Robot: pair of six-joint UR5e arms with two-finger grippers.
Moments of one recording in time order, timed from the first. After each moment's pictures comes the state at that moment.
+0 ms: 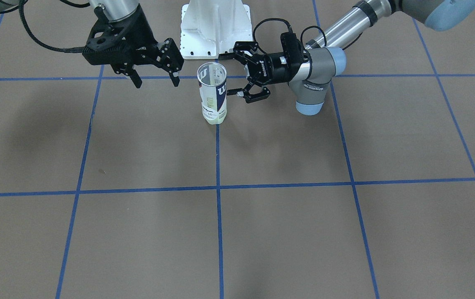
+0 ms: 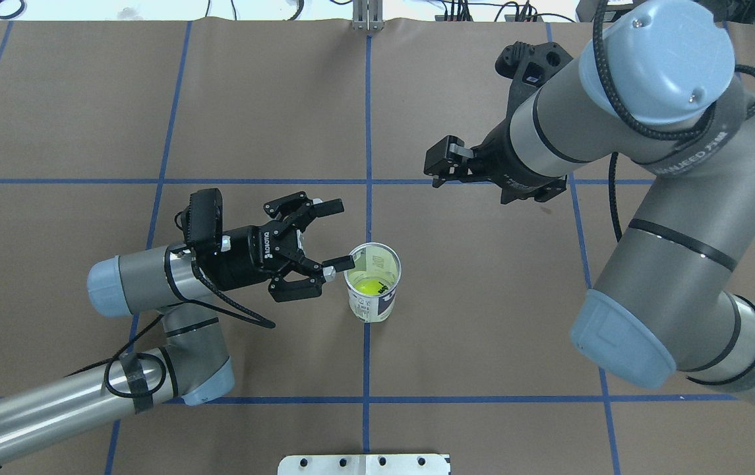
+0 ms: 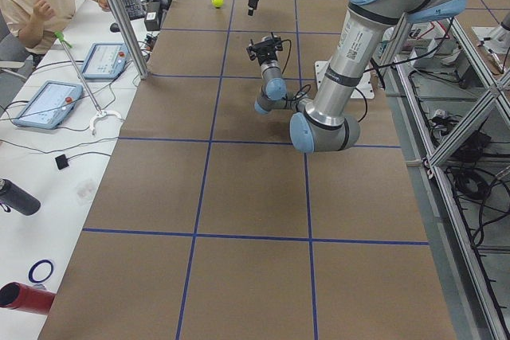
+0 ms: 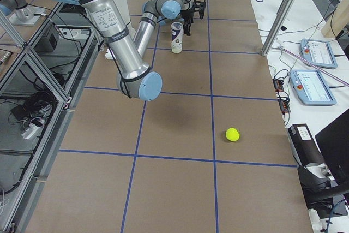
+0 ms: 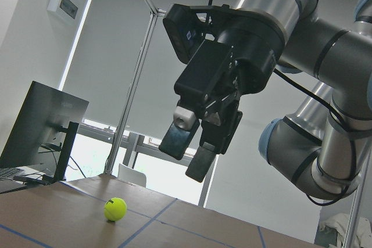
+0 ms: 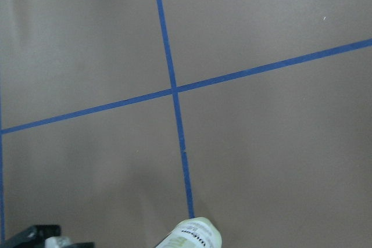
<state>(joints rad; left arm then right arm) -0.46 -2.17 -1.21 -3.77 -1.64 -0.55 0.71 -0.99 2.10 -1.77 1.94 1.29</state>
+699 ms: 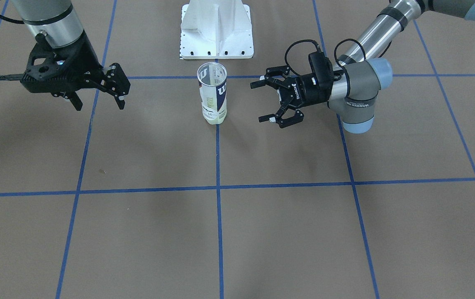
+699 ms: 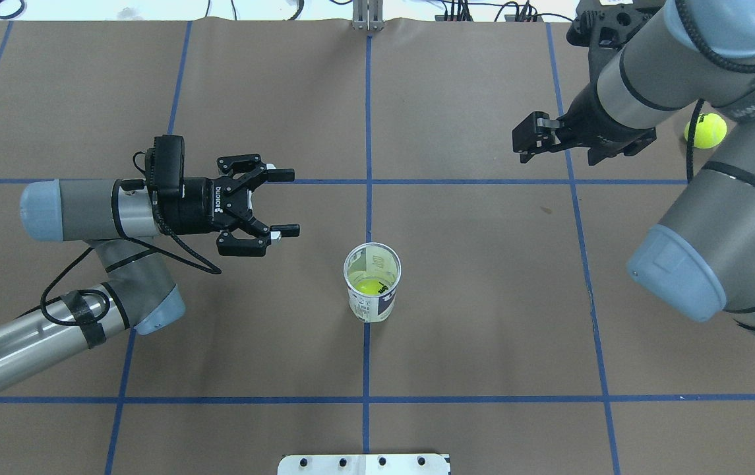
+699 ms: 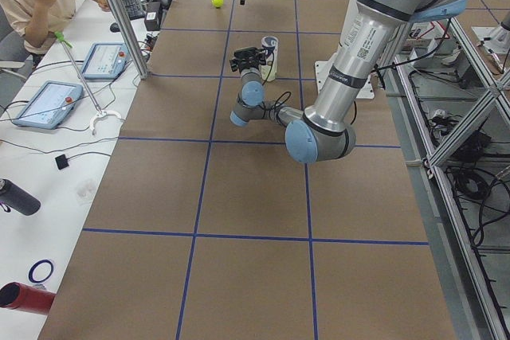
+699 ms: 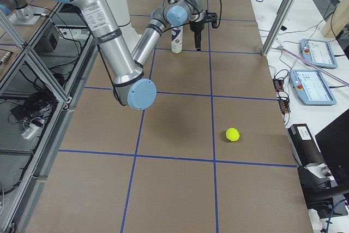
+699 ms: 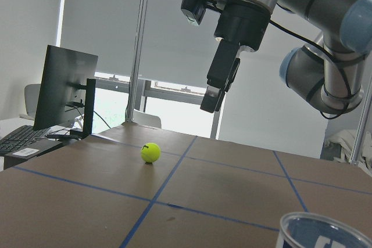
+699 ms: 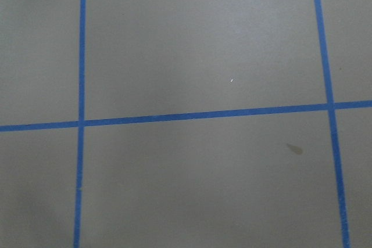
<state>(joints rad) -0.64 -2.11 -1.20 -3.61 -1.97 -0.49 0.87 -1.10 2.08 -1.83 2.01 0.94</state>
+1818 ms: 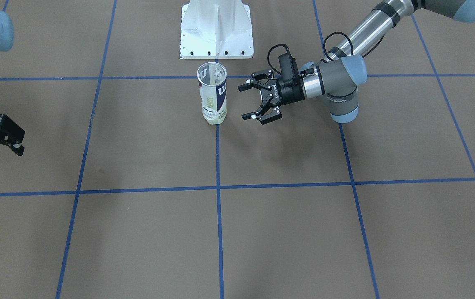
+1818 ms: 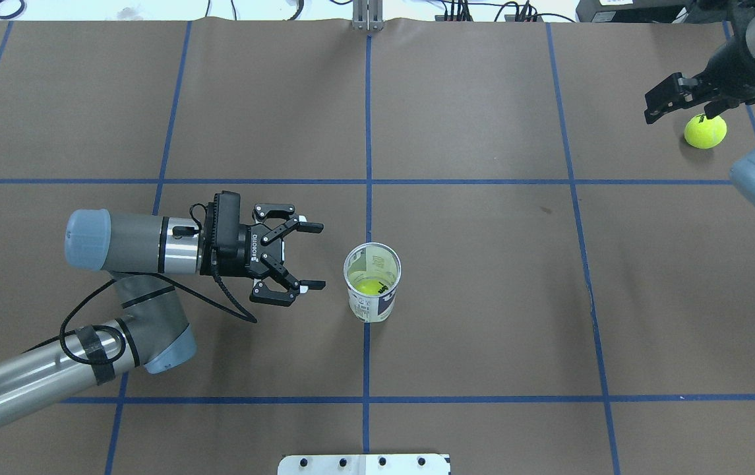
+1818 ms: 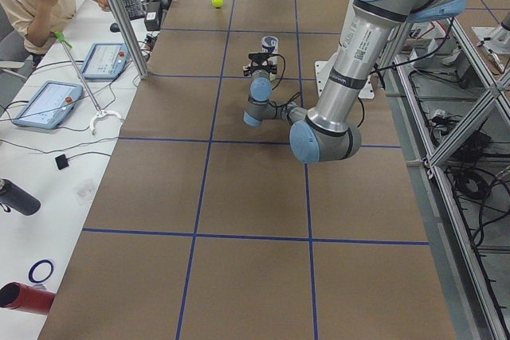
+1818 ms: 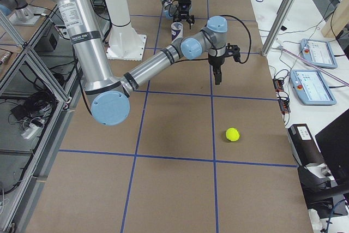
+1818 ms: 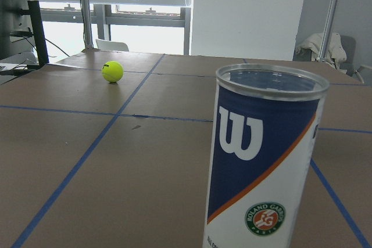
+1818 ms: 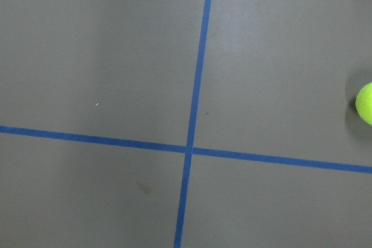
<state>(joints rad) -0.54 -2.10 -1.26 -3.39 -2.00 -0.28 1.16 -1.28 1.83 -1.58 2.17 0.58</state>
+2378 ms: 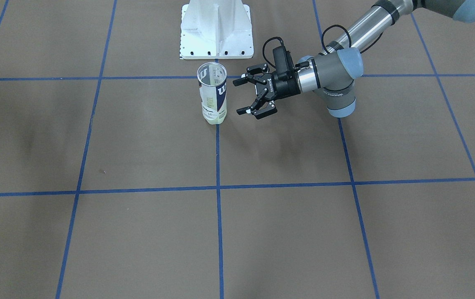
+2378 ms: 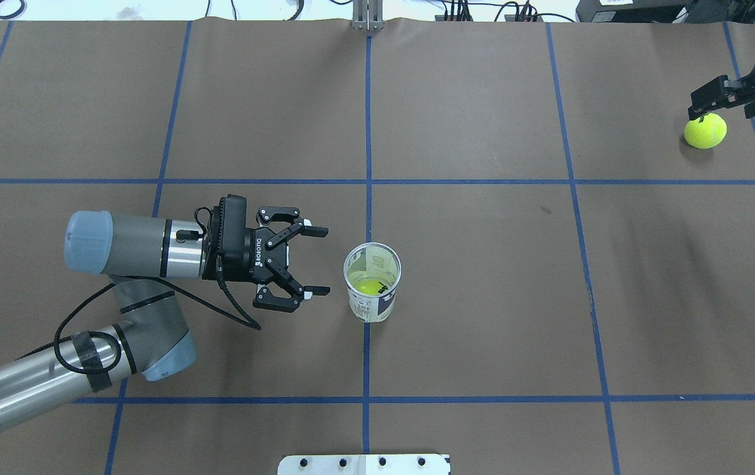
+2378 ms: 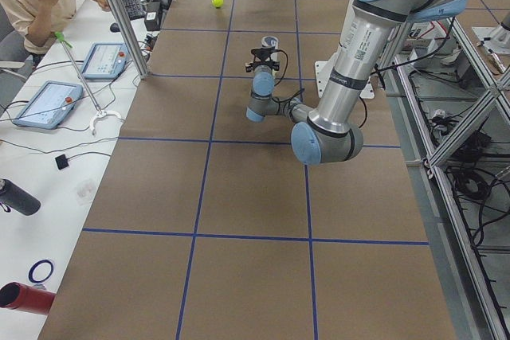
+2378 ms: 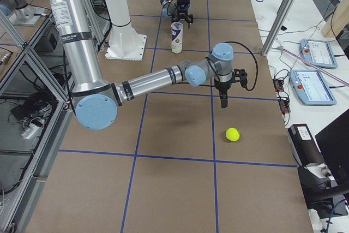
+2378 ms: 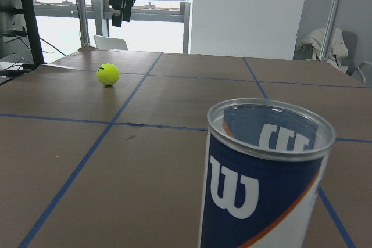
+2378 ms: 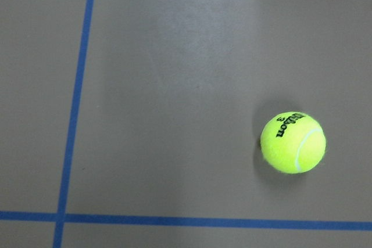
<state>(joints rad) -0.53 -2.08 -1.30 -3.33 -2.00 -0.24 1.24 -1.34 1.59 -1.28 2.16 0.57</state>
